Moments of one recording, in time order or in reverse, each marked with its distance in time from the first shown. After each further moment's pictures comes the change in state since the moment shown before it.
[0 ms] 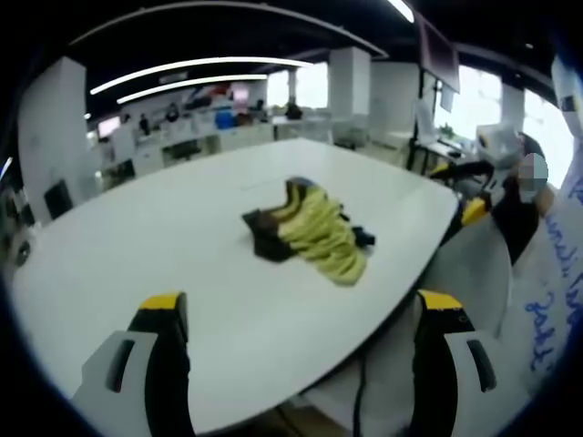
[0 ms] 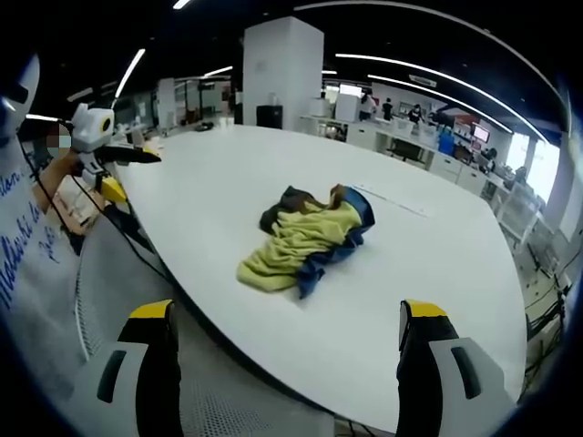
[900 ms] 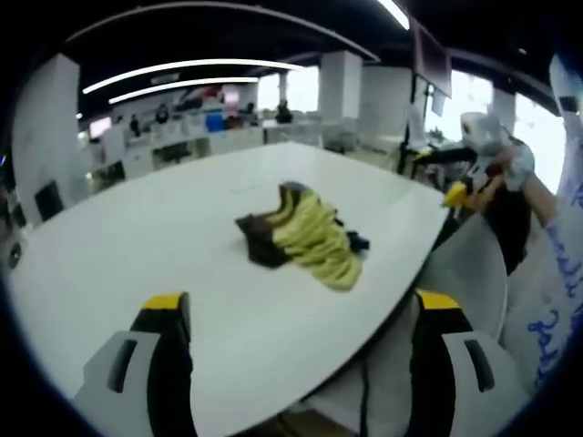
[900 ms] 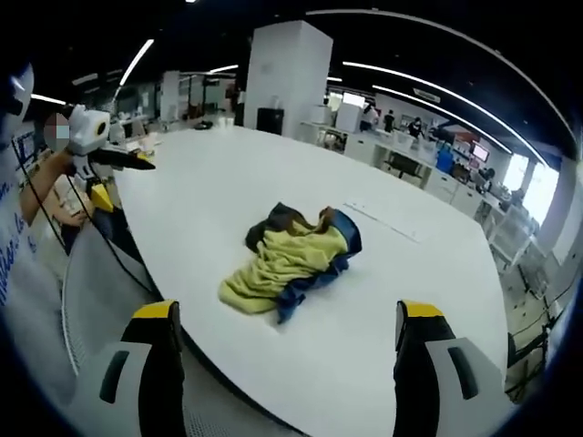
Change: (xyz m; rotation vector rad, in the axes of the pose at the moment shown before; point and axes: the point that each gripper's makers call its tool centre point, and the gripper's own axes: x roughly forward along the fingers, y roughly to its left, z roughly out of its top) left arm 0.003 0.005 0.007 -0.004 -0.026 -0.056; right arm 0.010 -0.022 0.041 -0.075 -0.015 -0.043
